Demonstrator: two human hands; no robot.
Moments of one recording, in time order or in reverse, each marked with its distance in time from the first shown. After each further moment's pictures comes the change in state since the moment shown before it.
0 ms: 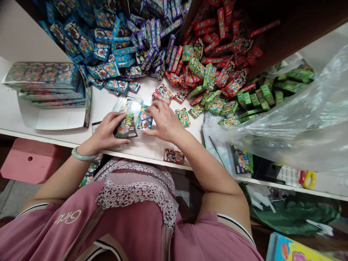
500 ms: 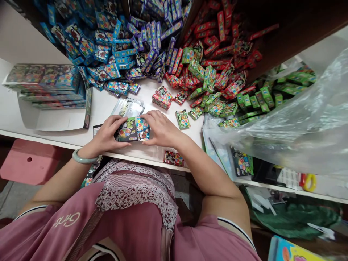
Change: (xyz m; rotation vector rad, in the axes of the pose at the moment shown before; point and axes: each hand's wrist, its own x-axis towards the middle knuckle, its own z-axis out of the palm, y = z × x) left_hand -0.003 0.004 0.005 0.030 0.060 0.076; right_hand -0.002 -0.003 0.001 0.024 -0.136 -0.125
